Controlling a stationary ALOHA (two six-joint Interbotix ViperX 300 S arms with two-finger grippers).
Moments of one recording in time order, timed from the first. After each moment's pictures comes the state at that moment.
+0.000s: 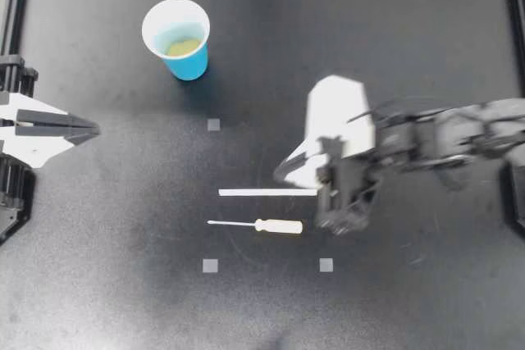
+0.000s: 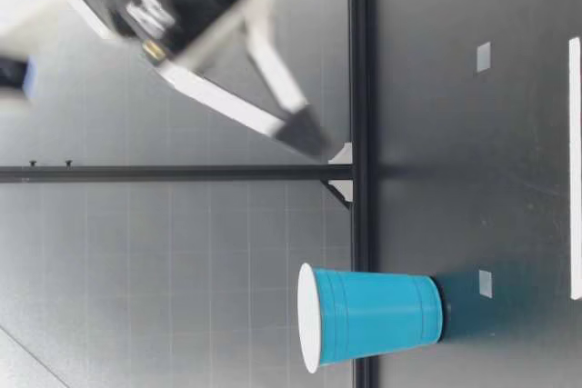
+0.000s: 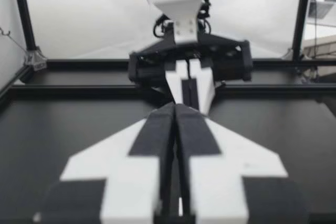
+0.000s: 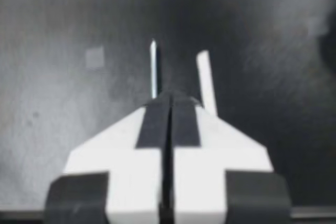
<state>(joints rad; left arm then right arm) 0.02 -0.97 1.24 0.00 -0.33 0.01 0.03 -0.05 0.59 0.00 0.24 0.14</state>
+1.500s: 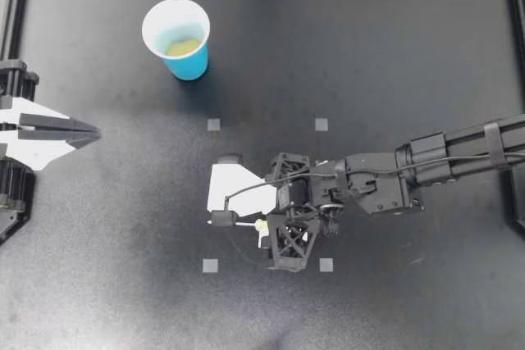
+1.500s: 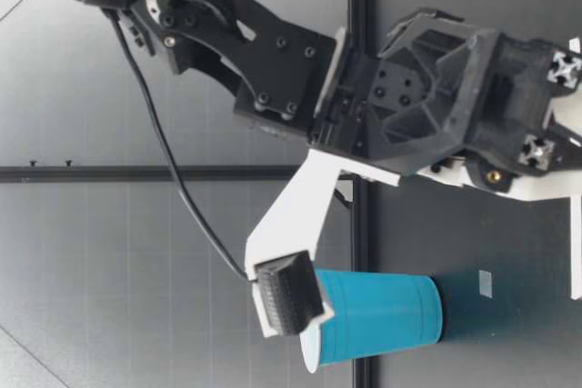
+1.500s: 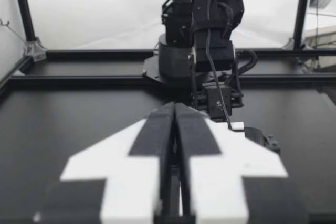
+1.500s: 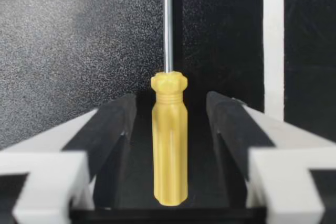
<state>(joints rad) 0.02 -0.98 1.26 0.00 -0.33 0.01 0.09 0.37 0.30 0.00 0.57 0.15</state>
